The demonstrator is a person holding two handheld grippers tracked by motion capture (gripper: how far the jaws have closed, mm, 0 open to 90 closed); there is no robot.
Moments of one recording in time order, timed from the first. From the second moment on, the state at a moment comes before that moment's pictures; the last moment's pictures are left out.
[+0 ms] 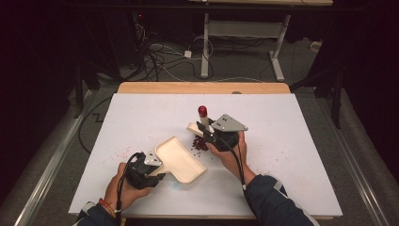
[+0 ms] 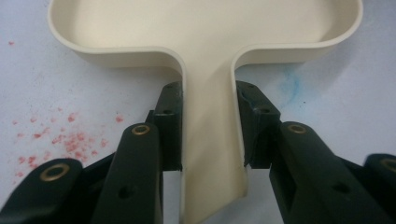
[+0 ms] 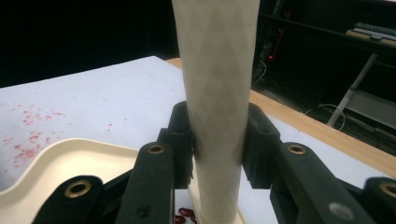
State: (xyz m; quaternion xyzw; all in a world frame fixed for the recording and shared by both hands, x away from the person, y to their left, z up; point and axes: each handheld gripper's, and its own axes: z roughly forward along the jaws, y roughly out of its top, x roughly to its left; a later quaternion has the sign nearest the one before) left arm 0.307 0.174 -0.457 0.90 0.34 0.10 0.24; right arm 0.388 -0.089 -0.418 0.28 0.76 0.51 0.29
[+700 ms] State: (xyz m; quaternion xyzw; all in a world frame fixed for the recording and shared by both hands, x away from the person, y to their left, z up) left arm 0.317 0.149 -0.461 0.90 0.36 0.10 0.23; right arm 0.367 -0.075 -0.418 0.28 0.76 0.52 0.29
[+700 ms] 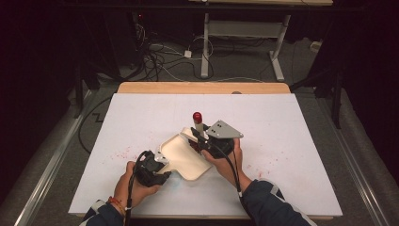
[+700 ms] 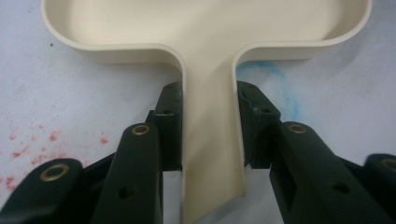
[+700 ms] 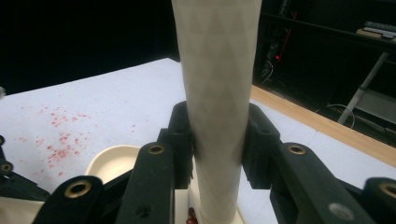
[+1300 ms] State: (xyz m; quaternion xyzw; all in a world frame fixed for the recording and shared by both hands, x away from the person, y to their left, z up) left arm 0.332 0.138 -0.467 0.90 0.37 0.09 0.22; right arm 0.348 -0.060 -0.412 0.27 0.76 0.53 0.27
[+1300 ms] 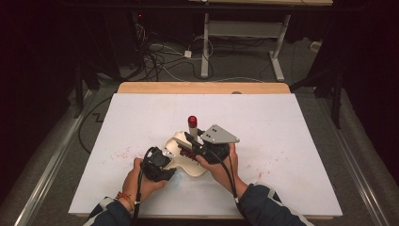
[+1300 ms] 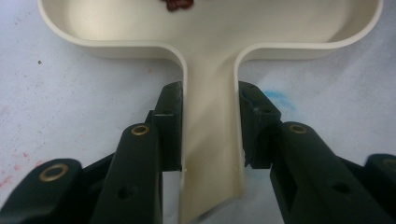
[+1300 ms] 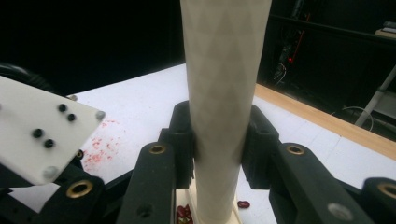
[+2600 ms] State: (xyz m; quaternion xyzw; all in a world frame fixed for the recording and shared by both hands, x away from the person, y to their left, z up) left arm 0.328 0.167 -0.470 0.90 0.37 0.08 0.22; right arm 0.398 -0.116 -0.390 0.34 0.72 0.53 0.31
